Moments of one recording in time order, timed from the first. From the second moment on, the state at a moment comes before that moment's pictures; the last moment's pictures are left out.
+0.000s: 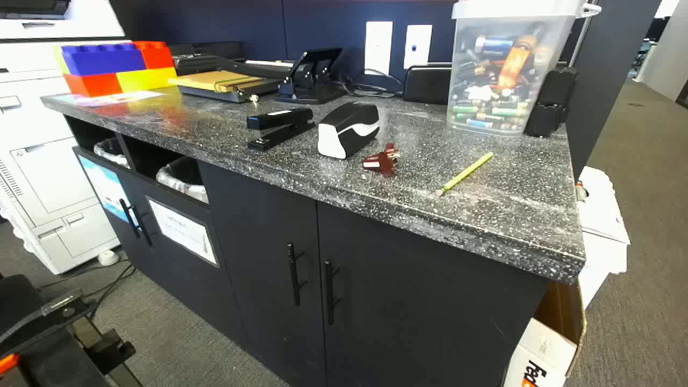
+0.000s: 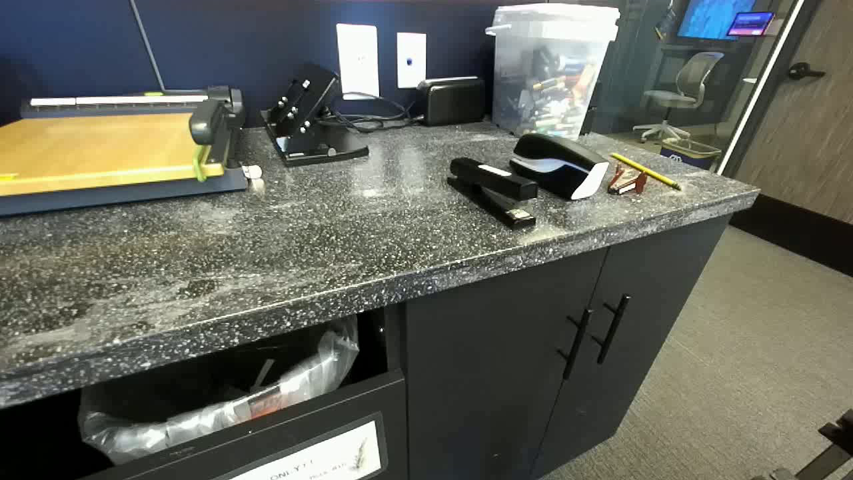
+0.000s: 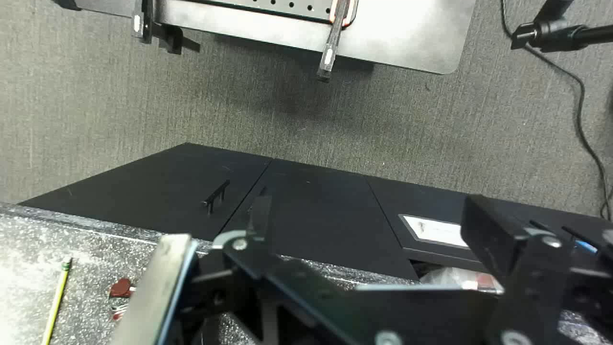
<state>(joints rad) 0.14 -0.17 0.24 -2.10 -0.02 1.80 0.16</state>
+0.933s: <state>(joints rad) 0.14 -0.10 0.24 -2.02 -0.02 1.86 0.16</state>
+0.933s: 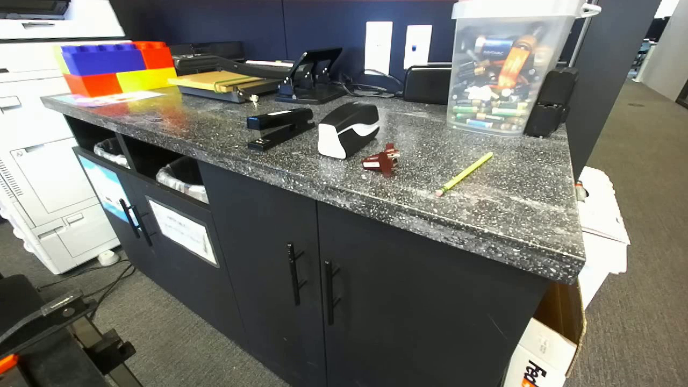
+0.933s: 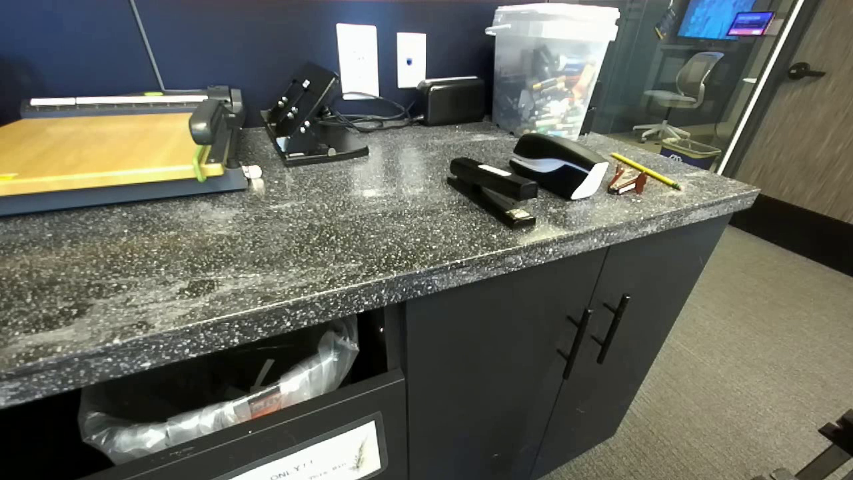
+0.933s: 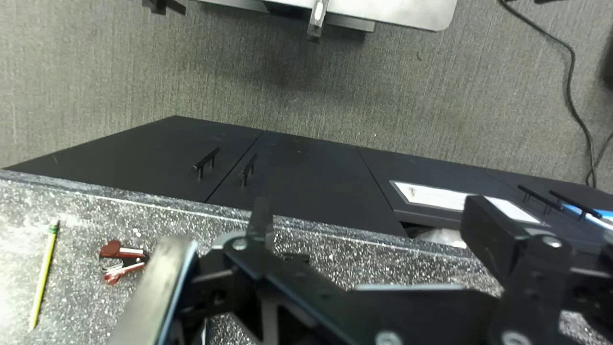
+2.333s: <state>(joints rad) 0.18 0.73 0.07 -1.35 -0.06 1.98 0.24</state>
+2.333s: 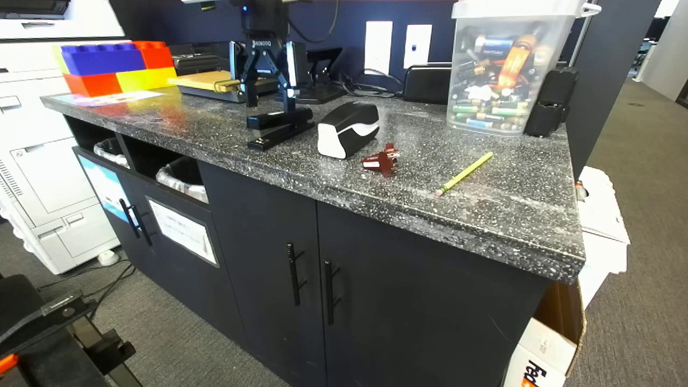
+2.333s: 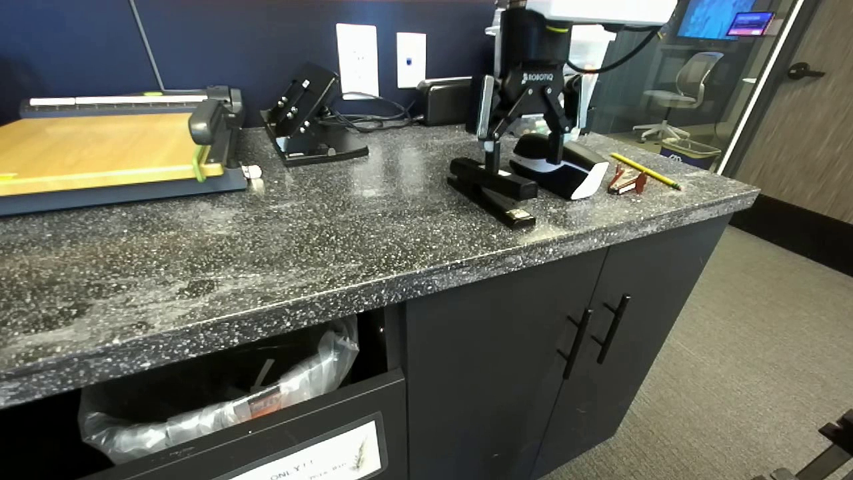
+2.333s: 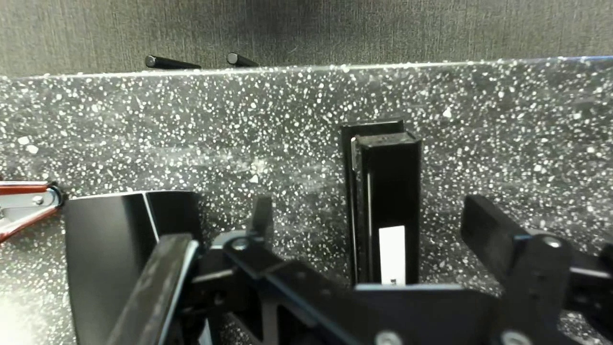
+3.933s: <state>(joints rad) 0.39 0.84 0.04 -1.19 -0.09 1.94 0.32</state>
